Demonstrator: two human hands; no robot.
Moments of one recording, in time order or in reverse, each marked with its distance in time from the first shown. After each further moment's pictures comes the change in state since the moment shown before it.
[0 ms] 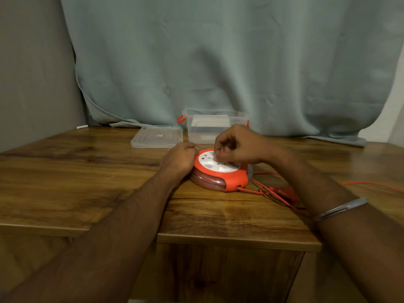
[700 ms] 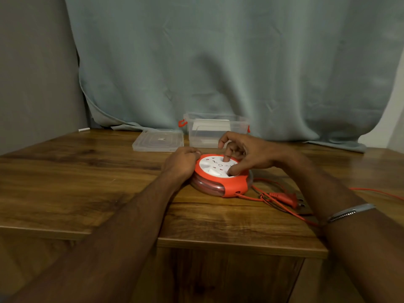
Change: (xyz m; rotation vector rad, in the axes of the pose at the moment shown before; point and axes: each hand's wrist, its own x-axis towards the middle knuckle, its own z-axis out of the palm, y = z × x) left_hand 0.000 0.000 0.000 -0.013 -0.027 0.002; right_hand -0.008 0.016 -0.010 0.174 -0.167 0.113
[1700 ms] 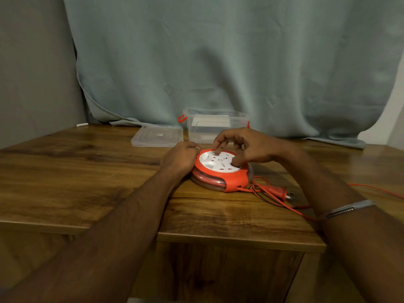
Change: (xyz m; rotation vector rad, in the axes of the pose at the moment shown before) left_hand -0.001 0.002 -0.001 0.047 0.007 0.025; right_hand 0.001 -0.010 0.000 -0.079 0.028 -0.067
